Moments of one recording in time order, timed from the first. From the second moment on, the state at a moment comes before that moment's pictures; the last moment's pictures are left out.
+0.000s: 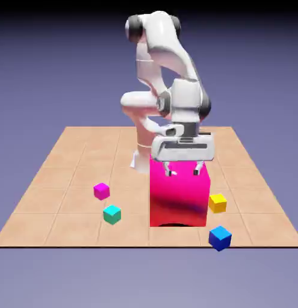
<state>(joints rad) -0.03 0.02 0.28 -2.31 -0.22 2.56 0.85</state>
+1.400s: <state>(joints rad) -0.27 0.54 0.29 -1.98 -0.66 2.04 0.62</state>
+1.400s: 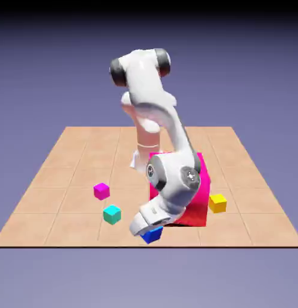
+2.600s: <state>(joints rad) -0.02 0.07 -0.60 -2.78 -0.26 2.54 0.43</state>
